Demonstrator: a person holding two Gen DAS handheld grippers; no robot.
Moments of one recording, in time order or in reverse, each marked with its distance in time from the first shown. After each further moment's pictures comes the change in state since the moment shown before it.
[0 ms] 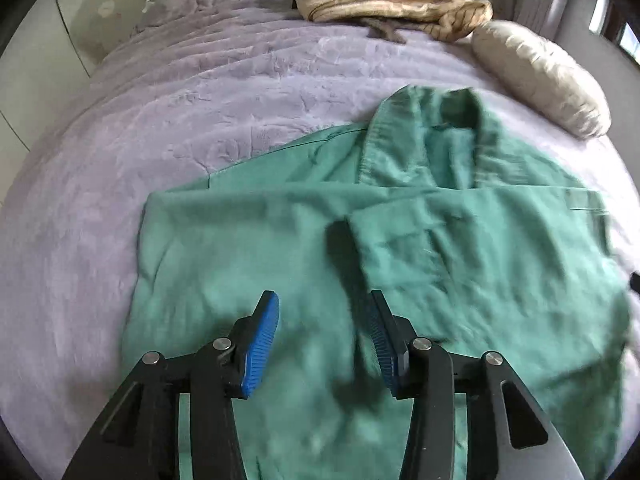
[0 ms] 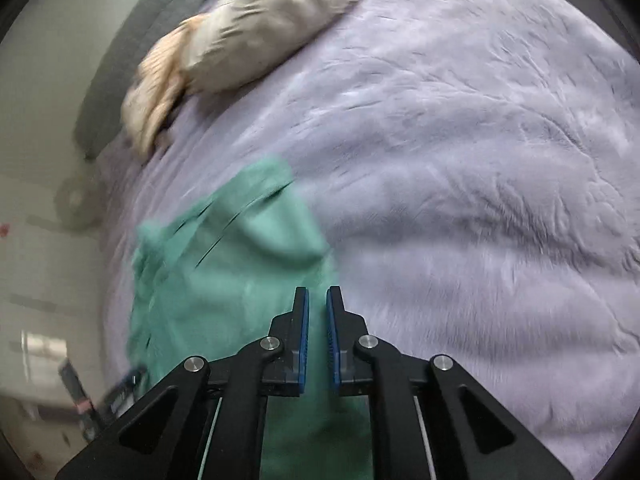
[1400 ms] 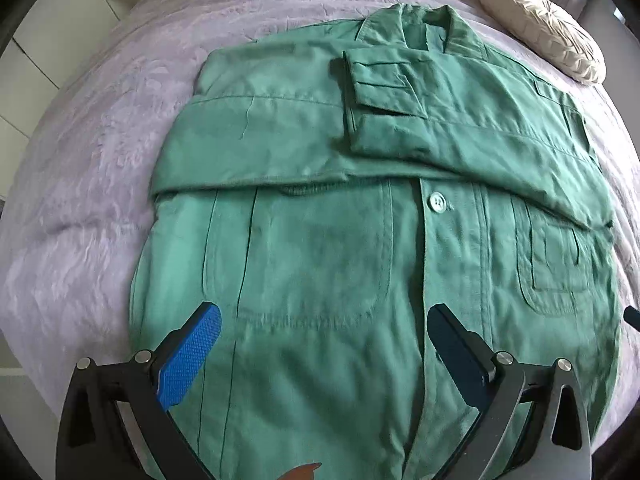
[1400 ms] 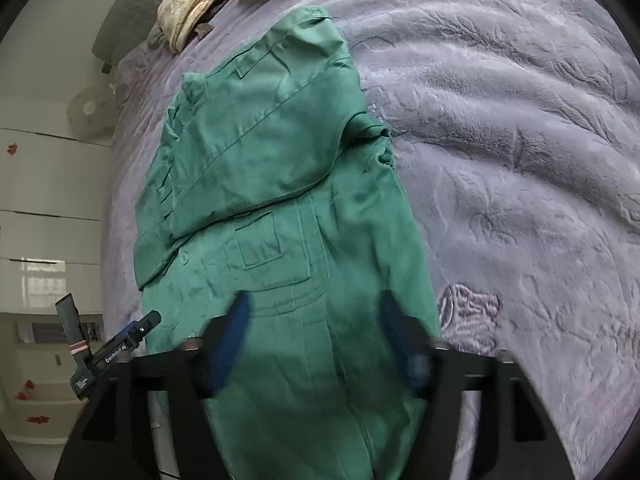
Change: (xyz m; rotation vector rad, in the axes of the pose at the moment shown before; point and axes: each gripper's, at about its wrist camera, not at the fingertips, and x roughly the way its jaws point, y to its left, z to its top) left arm -0.081 -0.033 -0.138 -0.085 0.212 0.105; right arm -0.058 0.000 -0.114 -0.078 0.256 0.013
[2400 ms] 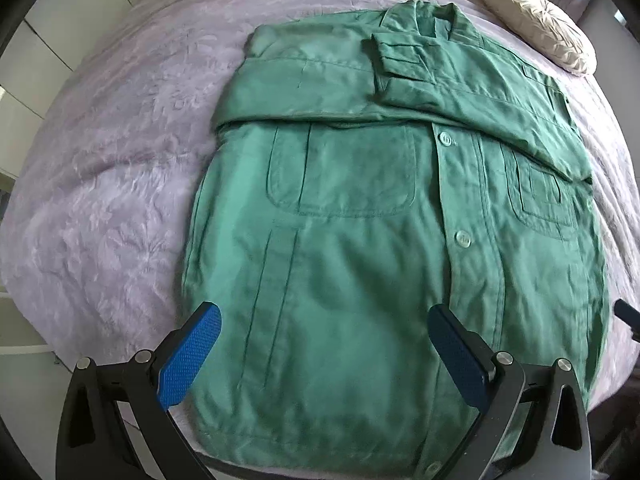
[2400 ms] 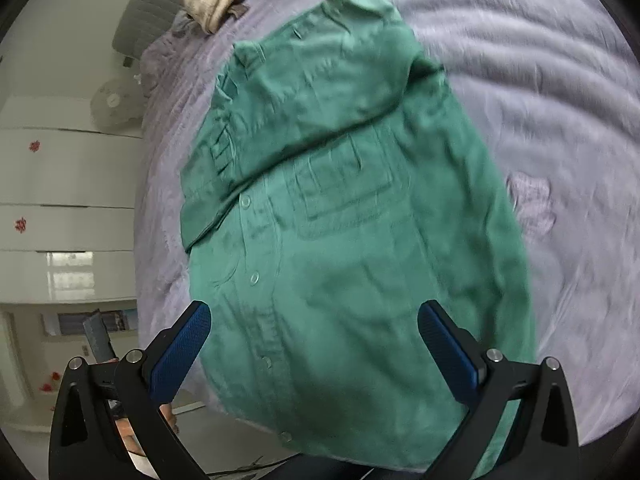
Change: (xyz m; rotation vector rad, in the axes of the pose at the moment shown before) left arm -0.051 0.053 -0.062 -0.014 0.049 -0.023; right arm -0.008 0.047 -0.066 0.070 0.072 0.112
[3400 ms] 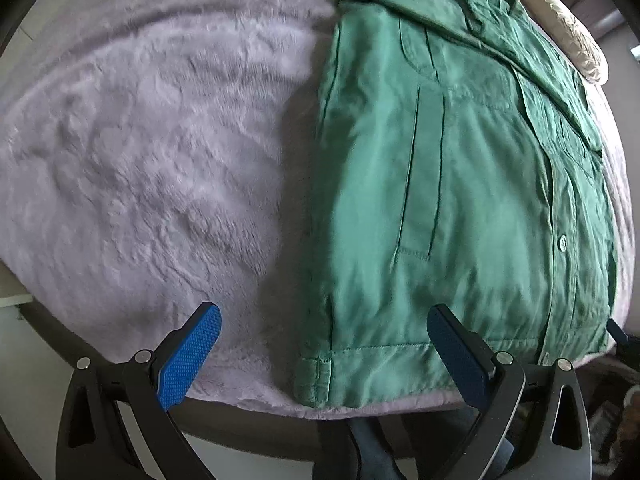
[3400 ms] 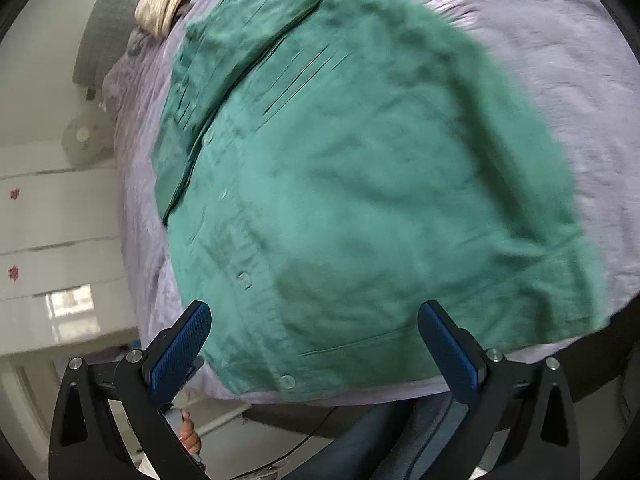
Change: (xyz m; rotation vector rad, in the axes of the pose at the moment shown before) left arm 0.049 0.135 -0.101 -0.106 0.142 -0.162; right arm 0.003 -0.031 -0.118 0.195 -0.082 -0.077
